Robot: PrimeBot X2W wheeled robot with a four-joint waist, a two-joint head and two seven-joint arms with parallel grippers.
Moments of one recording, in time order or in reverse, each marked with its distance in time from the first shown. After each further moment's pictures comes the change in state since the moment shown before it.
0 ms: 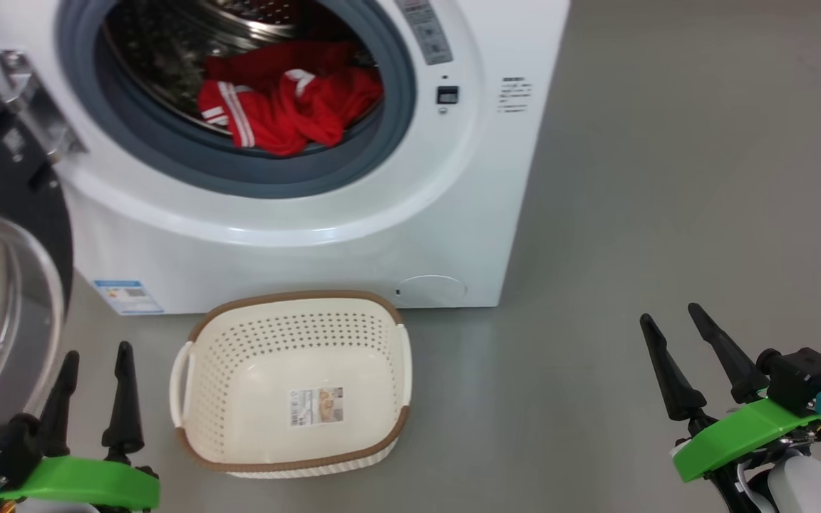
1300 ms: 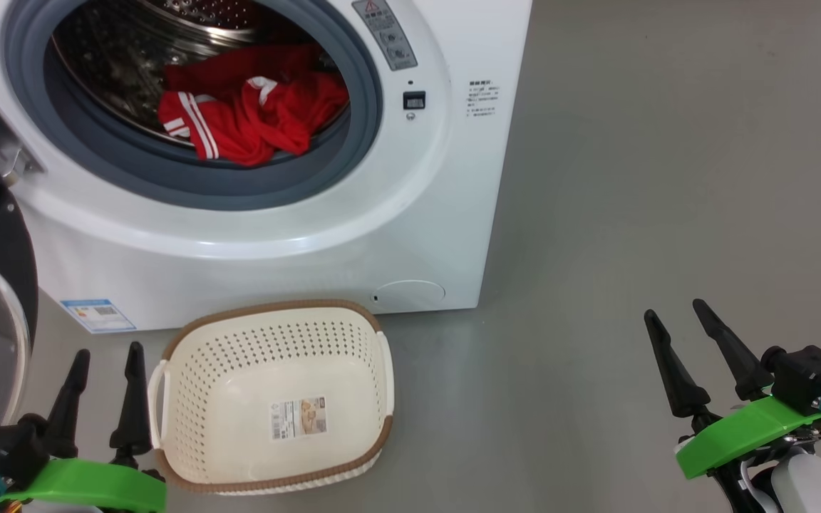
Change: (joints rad) left arm 0.018 0.018 -0.039 -0.032 -0.025 0.000 0.000; right arm 0.000 0.000 -0.015 -0.011 -0.008 0.000 0.000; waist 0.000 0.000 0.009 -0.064
